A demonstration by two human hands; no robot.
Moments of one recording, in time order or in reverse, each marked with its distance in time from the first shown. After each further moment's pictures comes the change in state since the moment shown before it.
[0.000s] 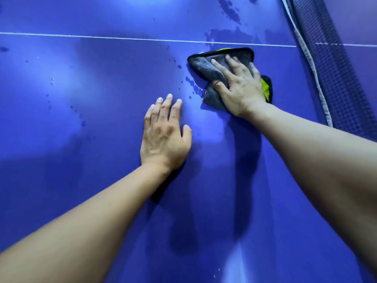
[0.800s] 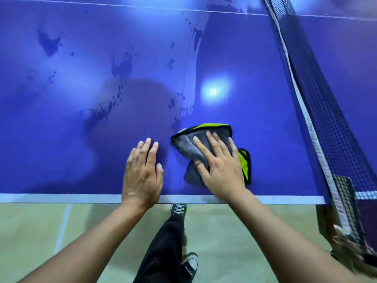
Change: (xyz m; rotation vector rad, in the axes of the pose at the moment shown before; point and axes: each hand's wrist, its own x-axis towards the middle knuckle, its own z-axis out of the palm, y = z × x) left_hand -0.425 -0.037 -0.042 0.080 0.007 0.009; right_hand -0.501 -0.136 0.028 0.064 0.072 -0.114
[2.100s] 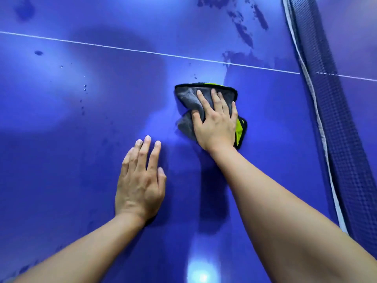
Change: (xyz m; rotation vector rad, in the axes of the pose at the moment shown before) left_hand 0.334 -0.044 0.013 0.097 0.006 -0.020; right_hand 0.453 0.064 0.022 -0.030 0.041 0.312
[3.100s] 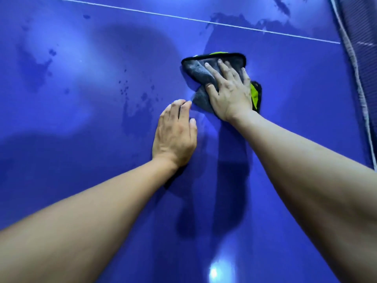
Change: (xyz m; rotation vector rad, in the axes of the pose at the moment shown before) left_hand -0.002 -0.003 -0.013 -0.251 0.041 -0.045; right_hand -0.031 -0.040 0.000 -0.004 -0.074 -0.257
